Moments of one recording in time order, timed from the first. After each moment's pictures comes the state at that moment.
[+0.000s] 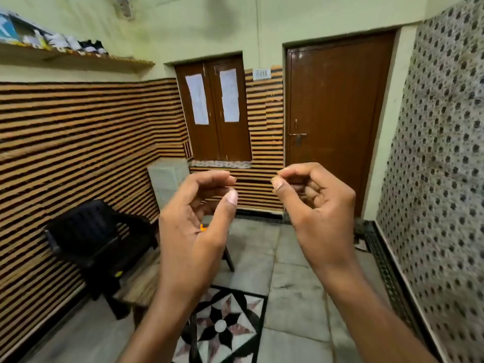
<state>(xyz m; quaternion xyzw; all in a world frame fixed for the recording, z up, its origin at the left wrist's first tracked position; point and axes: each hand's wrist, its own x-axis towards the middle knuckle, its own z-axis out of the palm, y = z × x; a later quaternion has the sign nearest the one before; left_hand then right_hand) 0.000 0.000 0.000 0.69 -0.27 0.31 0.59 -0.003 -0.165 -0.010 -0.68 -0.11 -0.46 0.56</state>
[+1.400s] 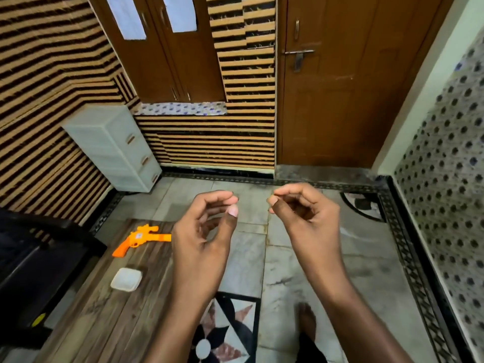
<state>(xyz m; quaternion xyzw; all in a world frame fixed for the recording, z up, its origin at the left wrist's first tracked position) 0.668 -0.209 -0.177 0.75 -0.12 0.09 0.65 0.649 -0.367 -0.196 -0.66 0.09 -0.29 0.68</state>
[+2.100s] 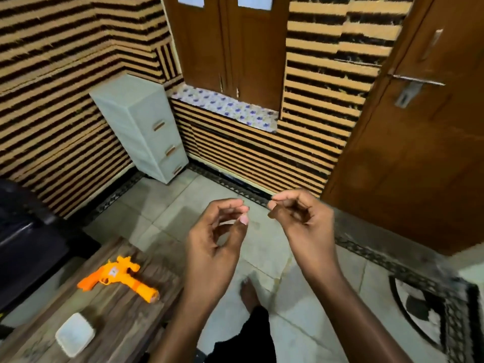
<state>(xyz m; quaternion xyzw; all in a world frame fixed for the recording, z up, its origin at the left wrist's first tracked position) 1.119 -0.326 -0.230 0.75 0.02 0.14 0.65 1.157 -0.480 -0.232 -0.75 0.00 -0.11 0.66</state>
